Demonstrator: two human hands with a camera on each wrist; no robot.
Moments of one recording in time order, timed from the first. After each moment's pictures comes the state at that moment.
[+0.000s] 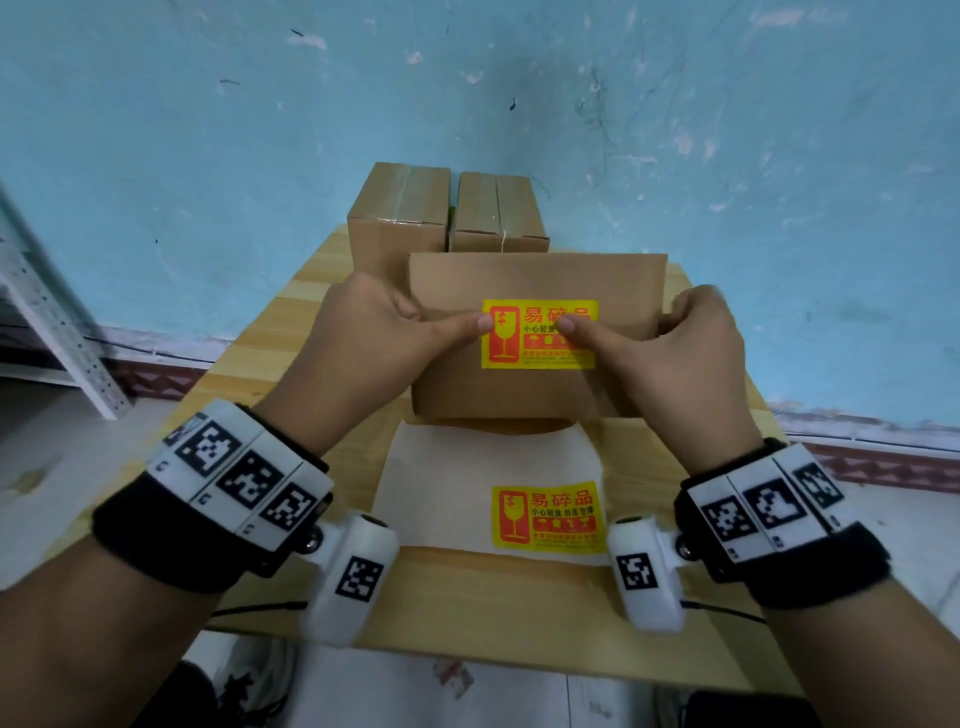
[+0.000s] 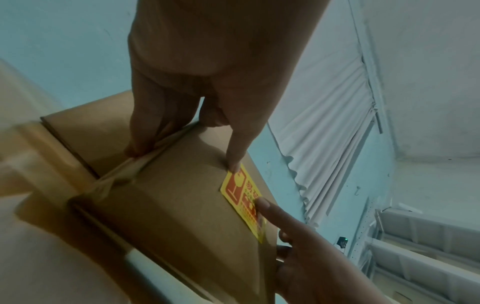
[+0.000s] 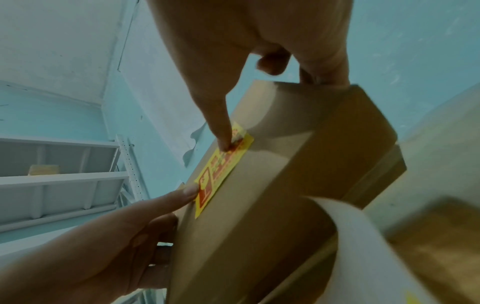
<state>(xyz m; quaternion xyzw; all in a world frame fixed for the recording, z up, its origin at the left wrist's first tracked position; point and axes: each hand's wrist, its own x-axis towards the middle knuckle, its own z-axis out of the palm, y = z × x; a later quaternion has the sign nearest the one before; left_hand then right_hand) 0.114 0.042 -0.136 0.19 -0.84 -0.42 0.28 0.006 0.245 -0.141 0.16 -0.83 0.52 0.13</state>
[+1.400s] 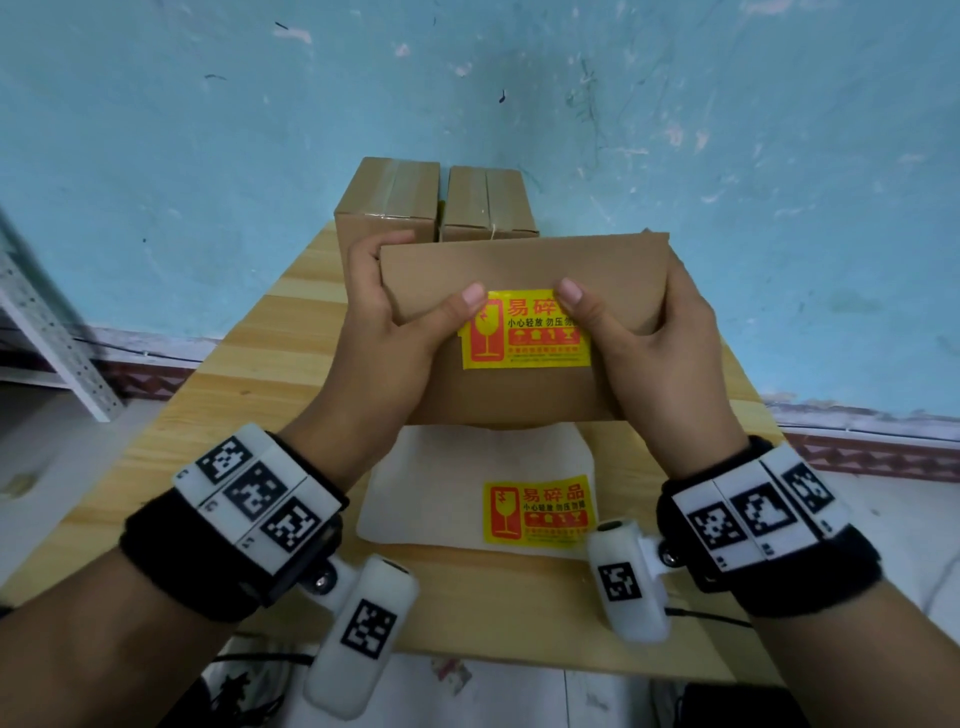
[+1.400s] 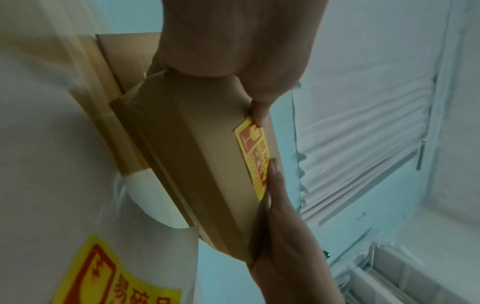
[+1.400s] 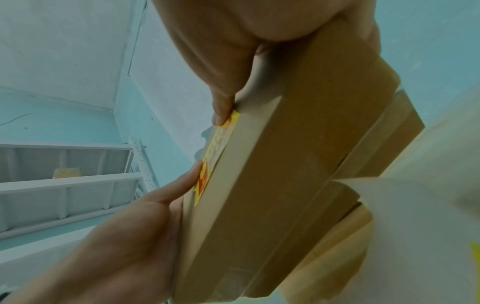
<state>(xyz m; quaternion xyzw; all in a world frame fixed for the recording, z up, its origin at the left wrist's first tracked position) 0.109 0.074 -0.149 0.10 -0.65 -0.67 0.34 0.018 0.241 -0.140 0.23 -0.74 0.62 0.11</state>
